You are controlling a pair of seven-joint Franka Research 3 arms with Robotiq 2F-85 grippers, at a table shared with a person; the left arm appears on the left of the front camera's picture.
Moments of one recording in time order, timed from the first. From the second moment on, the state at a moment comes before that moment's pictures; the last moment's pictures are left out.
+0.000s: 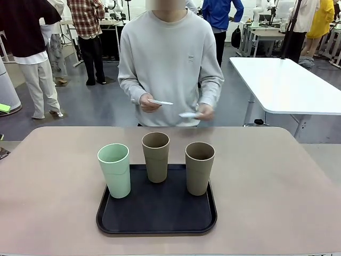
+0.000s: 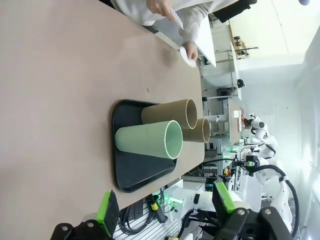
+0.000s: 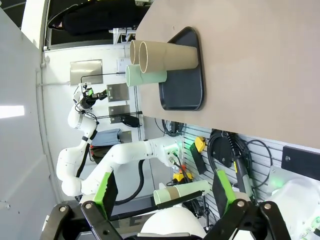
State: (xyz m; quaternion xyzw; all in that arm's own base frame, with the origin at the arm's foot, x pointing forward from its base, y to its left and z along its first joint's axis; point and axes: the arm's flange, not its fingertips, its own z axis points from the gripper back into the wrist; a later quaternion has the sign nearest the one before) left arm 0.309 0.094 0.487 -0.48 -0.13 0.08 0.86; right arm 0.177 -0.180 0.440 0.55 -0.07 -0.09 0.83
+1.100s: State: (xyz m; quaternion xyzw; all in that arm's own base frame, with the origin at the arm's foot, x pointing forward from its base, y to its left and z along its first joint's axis) left arm 0.309 0.094 0.488 -0.48 -0.13 0.08 0.86; right arm 0.176 -0.180 0.440 0.55 -0.07 -0.09 0.83
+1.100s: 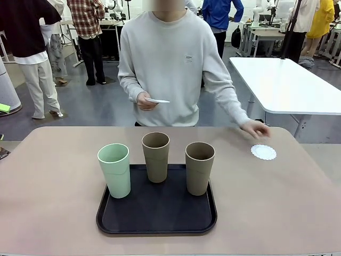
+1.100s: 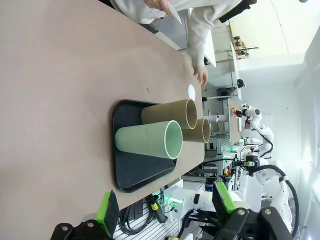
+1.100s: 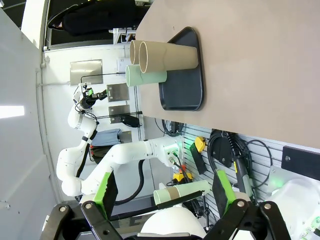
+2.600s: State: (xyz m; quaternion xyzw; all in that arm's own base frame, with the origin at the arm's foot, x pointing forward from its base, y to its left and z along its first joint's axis) left arm 0.309 0.094 0.488 -0.48 -0.13 0.08 0.86; right arm 0.176 -0.180 0.440 0.55 -0.07 -0.09 0.83
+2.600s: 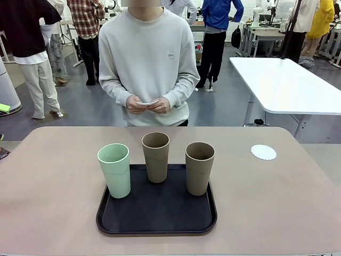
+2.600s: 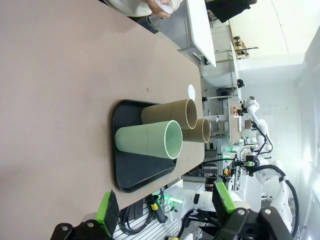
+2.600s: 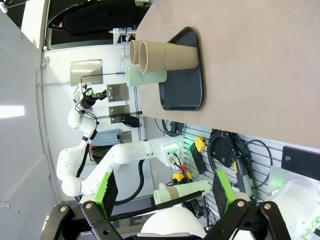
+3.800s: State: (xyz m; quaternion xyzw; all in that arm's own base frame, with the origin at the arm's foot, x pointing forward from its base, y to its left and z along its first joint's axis) left arm 0.309 0.095 0.488 -0.48 -0.13 0.08 0.86; right arm 0.334 0.069 0.475 0.14 -0.05 0.35 0.93
